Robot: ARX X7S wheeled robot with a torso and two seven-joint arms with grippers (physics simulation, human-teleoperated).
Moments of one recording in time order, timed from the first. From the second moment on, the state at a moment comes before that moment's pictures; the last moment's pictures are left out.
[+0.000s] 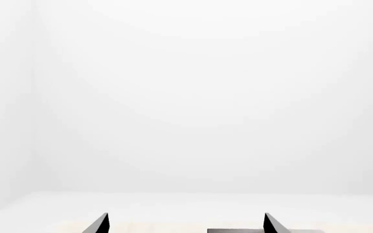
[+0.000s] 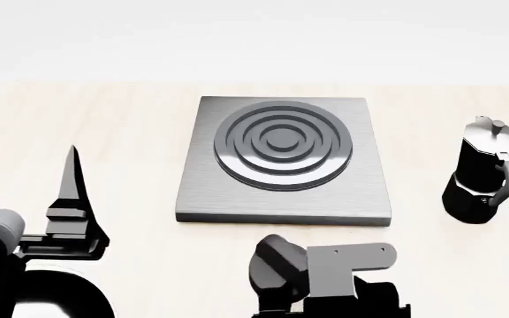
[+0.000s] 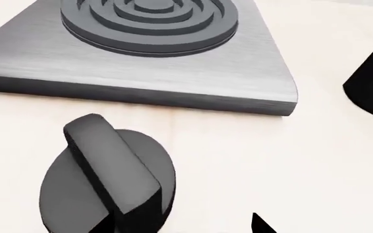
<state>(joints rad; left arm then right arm) -0.34 -0.34 0.29 0.58 -0.38 -0.46 -0.47 0.51 0.17 -0.32 0.19 0.35 0.71 0.30</state>
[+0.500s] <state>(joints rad) -0.34 -0.34 0.29 0.57 -0.38 -0.44 -0.48 0.44 0.20 -0.20 0.03 0.36 0.77 0.44</state>
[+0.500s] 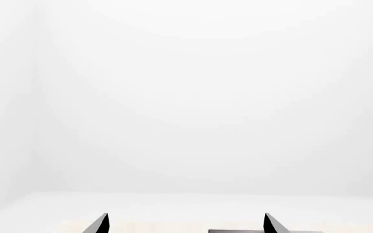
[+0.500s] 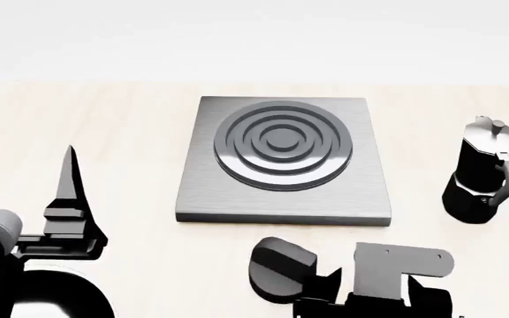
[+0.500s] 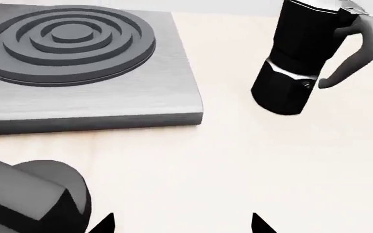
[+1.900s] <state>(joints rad) -0.35 -0.36 0.30 0.57 -0.40 -0.44 -0.49 0.41 0.31 -0.29 -0.55 0.34 0.91 0.59</state>
